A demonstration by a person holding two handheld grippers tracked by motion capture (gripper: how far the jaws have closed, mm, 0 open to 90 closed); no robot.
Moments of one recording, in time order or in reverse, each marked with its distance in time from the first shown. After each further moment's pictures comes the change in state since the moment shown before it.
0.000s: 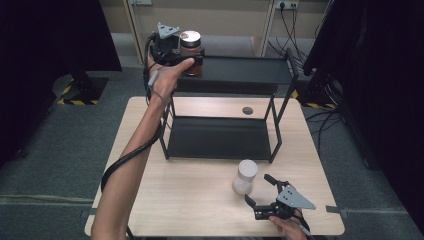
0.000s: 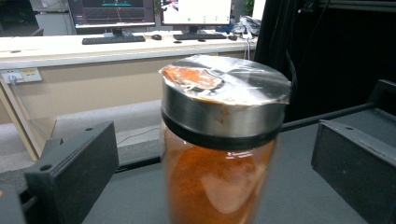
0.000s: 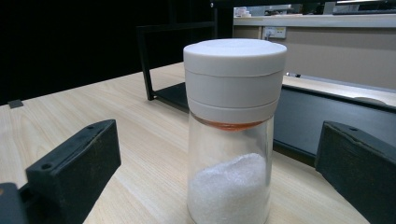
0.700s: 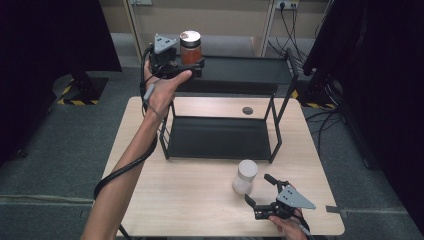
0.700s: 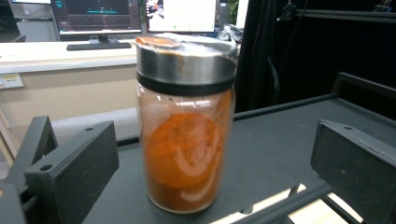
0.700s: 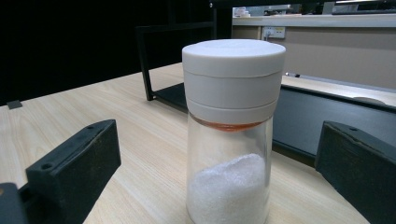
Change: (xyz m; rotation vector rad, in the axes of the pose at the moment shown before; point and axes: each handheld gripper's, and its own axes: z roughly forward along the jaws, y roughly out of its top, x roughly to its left) left arm 0.002 -0.028 -0.025 -0.045 -0.069 0.001; right arm 0.000 0.000 0.000 0.001 -0.003 0.000
